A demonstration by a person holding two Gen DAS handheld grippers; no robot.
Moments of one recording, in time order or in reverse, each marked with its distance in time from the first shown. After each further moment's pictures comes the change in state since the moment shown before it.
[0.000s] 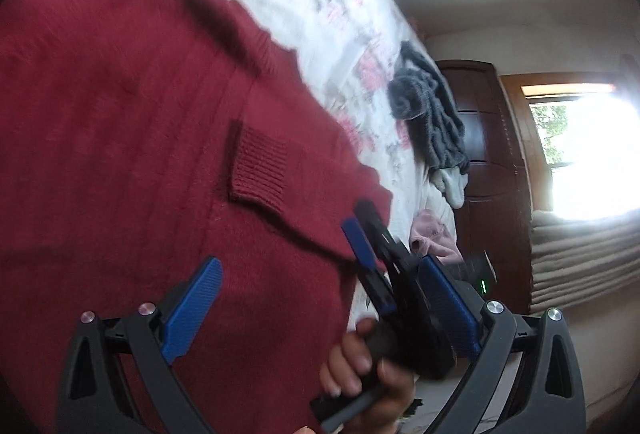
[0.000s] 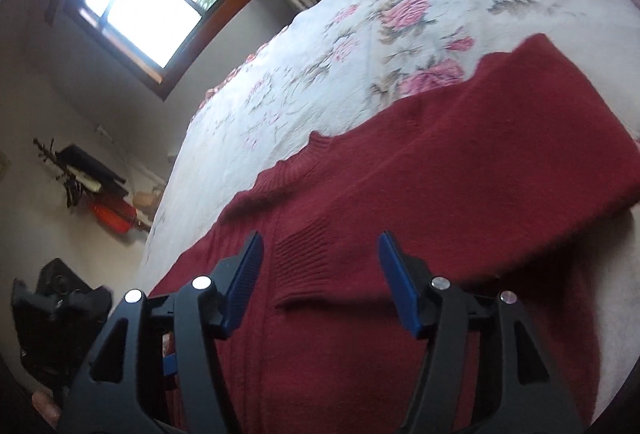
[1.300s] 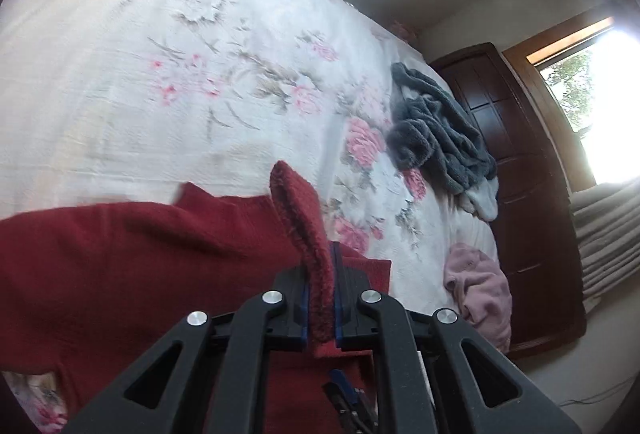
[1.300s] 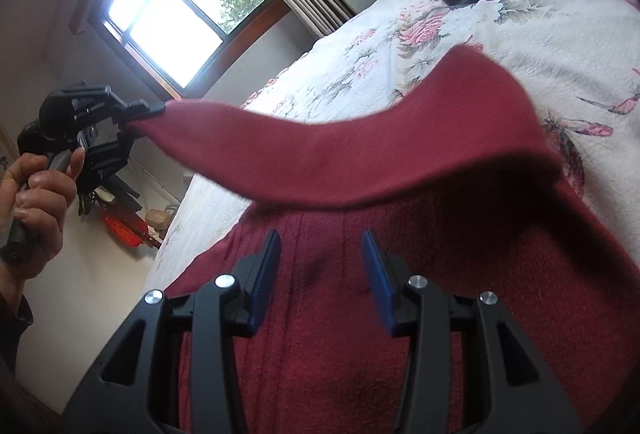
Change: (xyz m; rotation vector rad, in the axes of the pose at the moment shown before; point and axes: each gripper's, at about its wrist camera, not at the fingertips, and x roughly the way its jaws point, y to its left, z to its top) left arm -0.065 -0.122 0.150 0.312 -0.120 0.236; right arm 0.001 0.019 -0.045 -0.052 -0.101 0.060
